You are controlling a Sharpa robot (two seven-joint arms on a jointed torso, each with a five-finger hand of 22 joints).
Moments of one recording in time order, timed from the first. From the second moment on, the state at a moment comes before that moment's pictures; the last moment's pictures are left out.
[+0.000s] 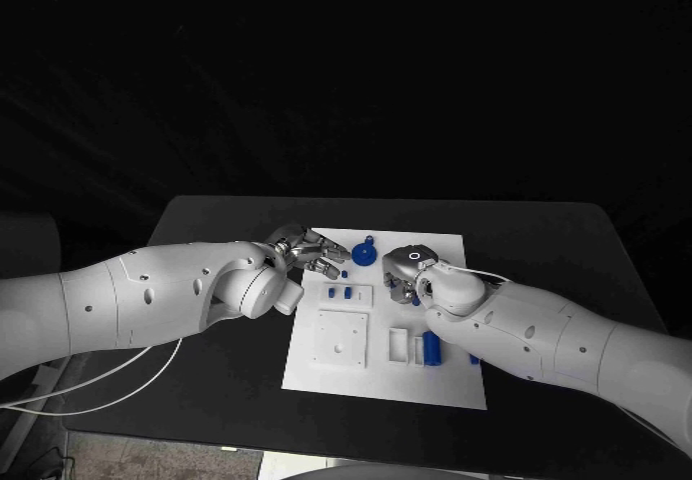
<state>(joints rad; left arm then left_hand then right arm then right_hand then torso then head) 1.27 -0.77 -0.23 1.44 -0.25 -0.44 0.01 1.31 0.01 0.16 -0.18 0.06 1.09 0.13 0.06 0.07 1.23 0.08 0.06 0.06 1.41 0.02 0.07 0.26 0.09 1.19 0.01 0.09 0.63 1.11 -0.32 -0.17 1.01 -1.82 -0.26 -0.27 1.30 -0.07 0.57 -0.28 0.05 1.26 0.09 0.07 0.06 1.32 0.04 0.05 0.06 1.29 -0.04 0.94 0.76 0.12 1.32 -0.05 0.18 1.31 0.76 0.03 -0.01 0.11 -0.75</state>
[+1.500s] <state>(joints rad) 1.27 -0.78 -0.23 1.44 -0.25 -0.43 0.00 1.31 0.01 0.16 -0.18 0.07 1.08 0.13 0.06 0.06 1.22 0.09 0.06 0.06 1.41 0.02 0.07 0.26 0.09 1.19 0.01 0.10 0.64 1.11 -0.48 -0.10 1.23 -1.60 -0.41 -0.16 1.31 -0.05 0.55 -0.28 0.05 1.29 0.07 0.06 0.07 1.38 0.02 0.06 0.06 1.35 -0.06 0.90 0.78 0.10 1.31 -0.08 0.27 1.31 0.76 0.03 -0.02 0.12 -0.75</state>
